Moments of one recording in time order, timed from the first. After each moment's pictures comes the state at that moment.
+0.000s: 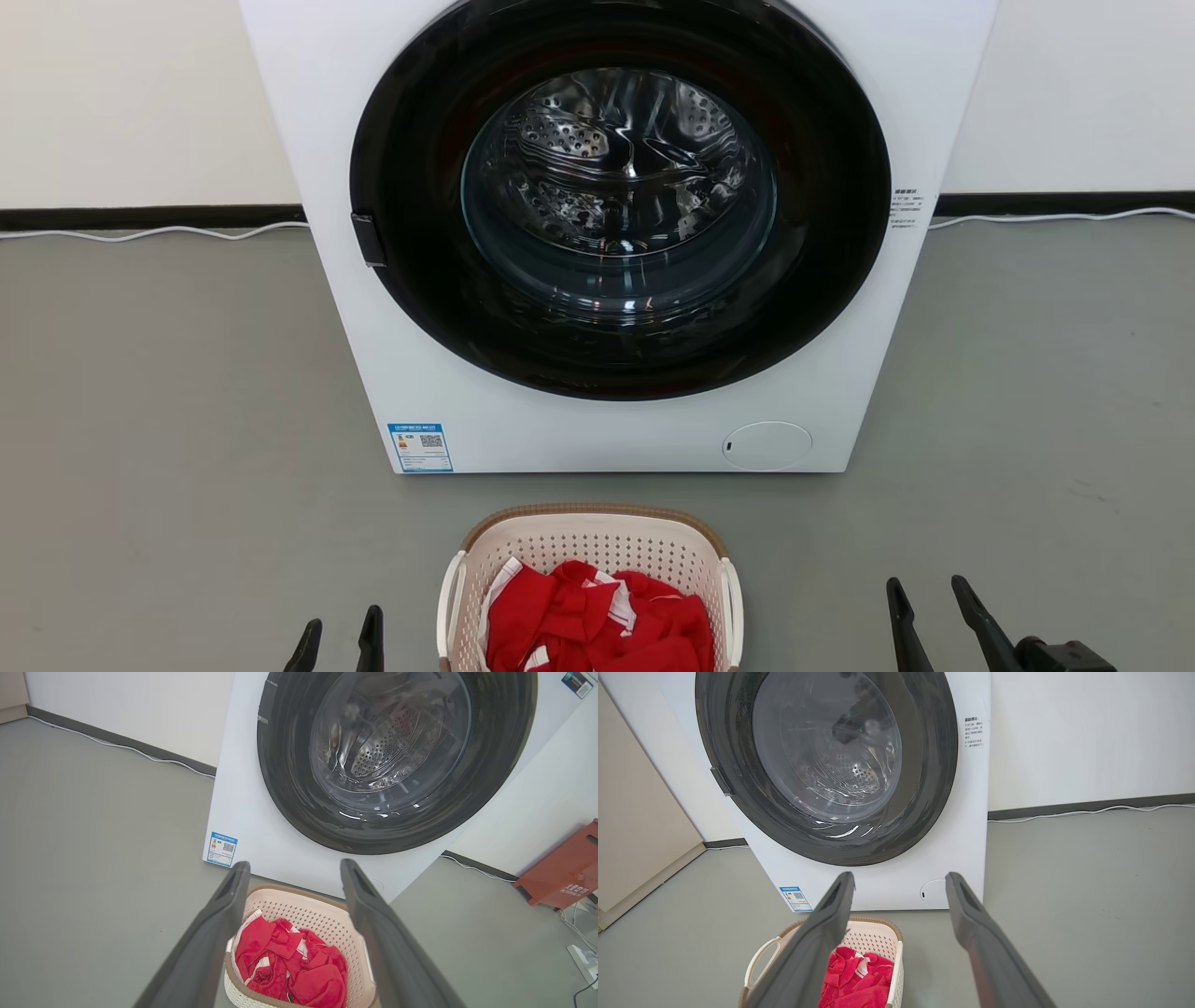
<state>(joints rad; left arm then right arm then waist) 0.16 0.11 -0.07 0.27 -0.49 -0.10 -0.25 0.12 -0.04 -0.03 0.32 0.15 0.13 -0.26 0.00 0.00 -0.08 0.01</state>
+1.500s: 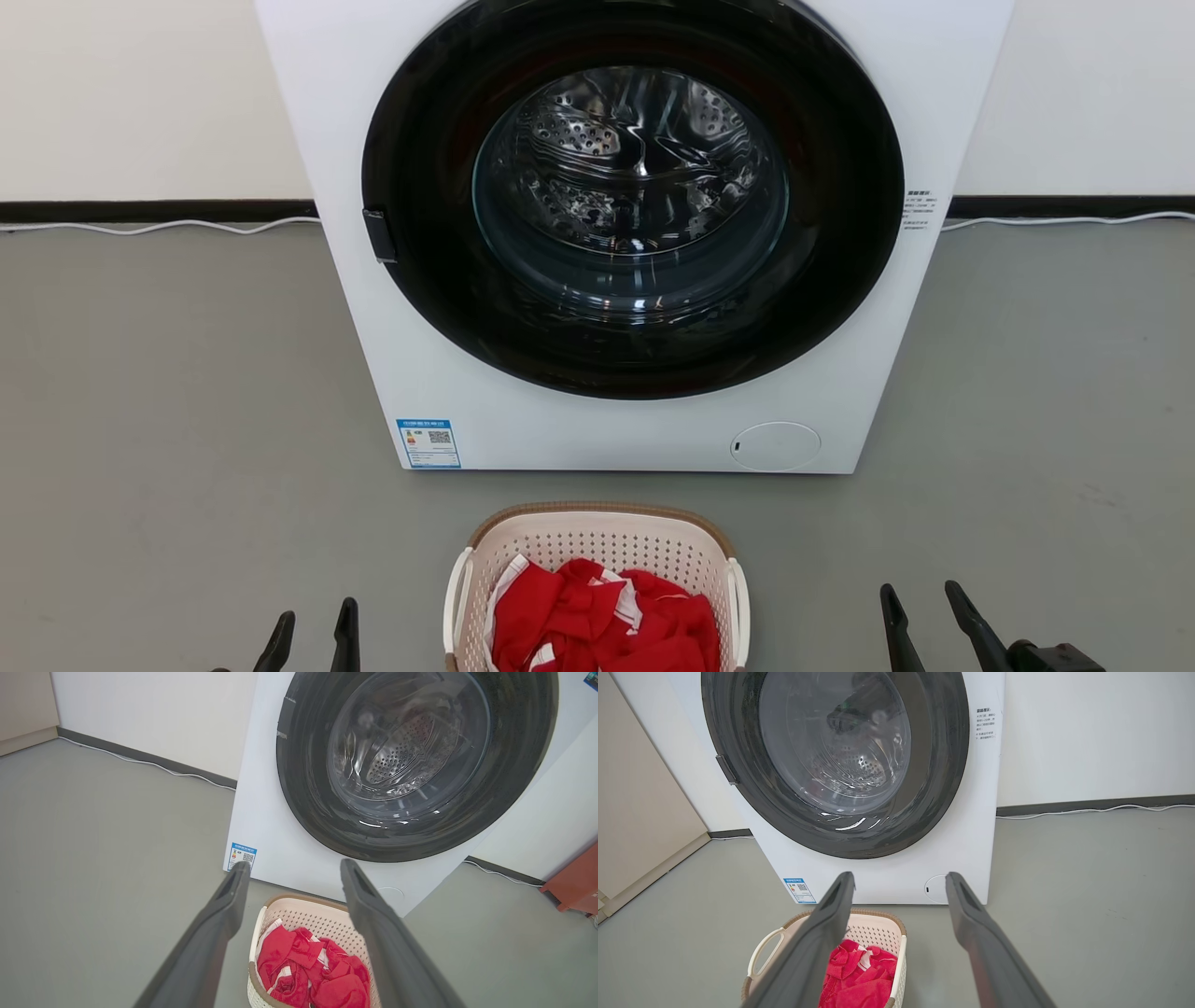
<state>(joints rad) 0.15 0.10 0.00 0.28 -0.42 -0.12 -0.25 0.12 -0.04 -0.02 0.33 0.13 0.13 -0.26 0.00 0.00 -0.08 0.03</state>
